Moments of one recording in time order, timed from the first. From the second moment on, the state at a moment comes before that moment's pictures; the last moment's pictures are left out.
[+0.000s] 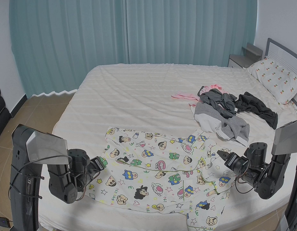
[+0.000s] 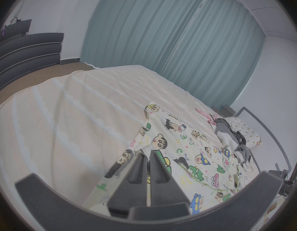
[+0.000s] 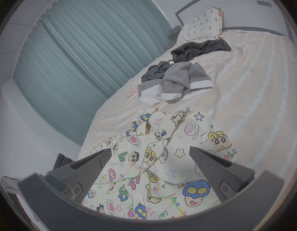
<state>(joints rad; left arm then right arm) -0.25 2.47 -0.54 -1.50 0.18 -0.62 0.26 2.20 -0.27 -1.48 -0.13 0.75</state>
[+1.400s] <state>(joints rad) -0.09 2.29 -0.24 -1.55 -0.18 -0.89 0.25 2.21 -0.42 -1.40 -0.13 0.75</state>
